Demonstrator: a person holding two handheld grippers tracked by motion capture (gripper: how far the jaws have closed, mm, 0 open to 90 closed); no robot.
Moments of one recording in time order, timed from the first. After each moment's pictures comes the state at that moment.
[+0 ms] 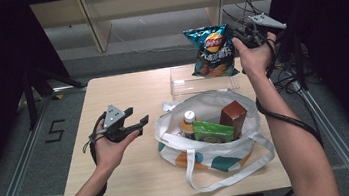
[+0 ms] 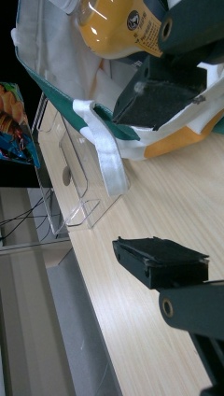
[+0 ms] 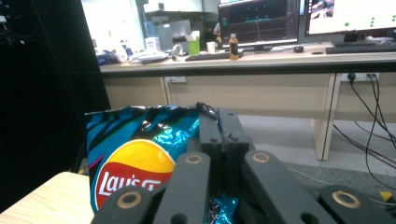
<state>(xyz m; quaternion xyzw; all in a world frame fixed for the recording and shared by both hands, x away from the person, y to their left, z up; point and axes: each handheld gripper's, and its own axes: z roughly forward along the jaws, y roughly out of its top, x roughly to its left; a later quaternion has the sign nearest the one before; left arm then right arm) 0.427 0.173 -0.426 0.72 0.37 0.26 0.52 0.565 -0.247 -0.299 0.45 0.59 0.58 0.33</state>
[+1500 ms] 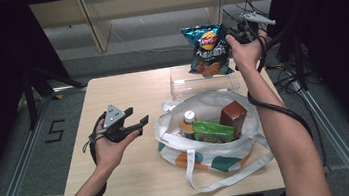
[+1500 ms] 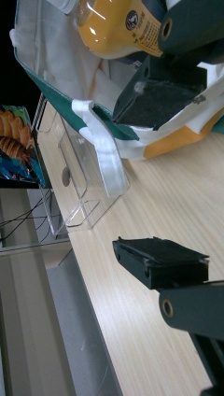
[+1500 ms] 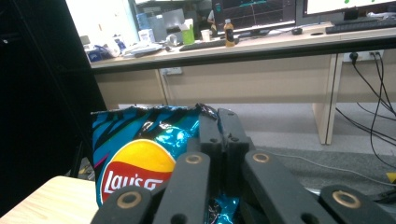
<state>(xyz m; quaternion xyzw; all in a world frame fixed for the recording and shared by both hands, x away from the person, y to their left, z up) 0.428 0.173 -0.427 0.72 0.37 0.26 0.52 0.600 -0.239 -0.311 0.48 0.59 0.57 0.31</state>
